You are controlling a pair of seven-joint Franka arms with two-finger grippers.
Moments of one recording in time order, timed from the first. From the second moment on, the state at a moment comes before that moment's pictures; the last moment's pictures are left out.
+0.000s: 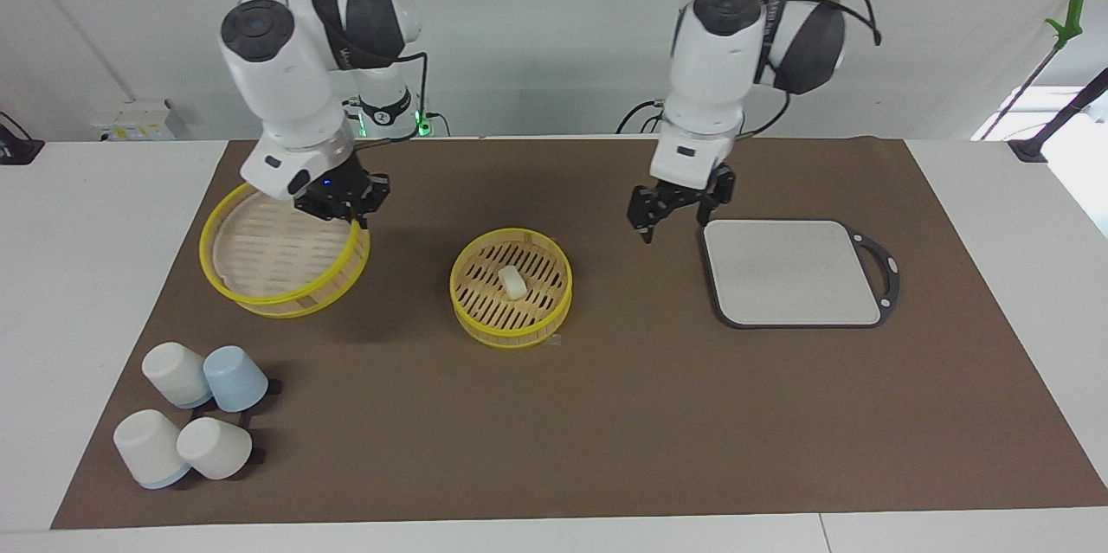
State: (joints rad) left arm -0.34 0.15 -0.05 -1.57 0.05 1.79 -0.62; right arm 0.13 0.09 0.14 -1.71 -0.01 1.78 0.10
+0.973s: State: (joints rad) left arm 0.00 -0.02 -0.05 -1.58 0.01 1.55 -0.10; right arm 0.52 0.43 0.14 -1.54 -0.09 2.01 0.56
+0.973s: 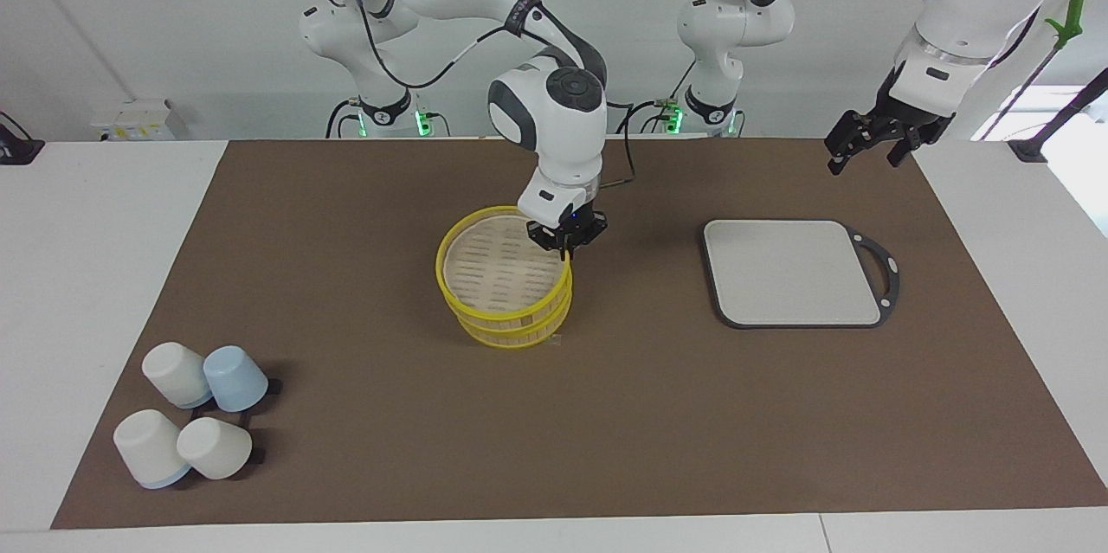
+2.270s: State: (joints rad) left arm 0.01 -0.10 -0.05 -1.72 -0.05 1.58 -0.06; right arm 0.56 0.44 0.14 -1.62 -0.10 2.13 0.63
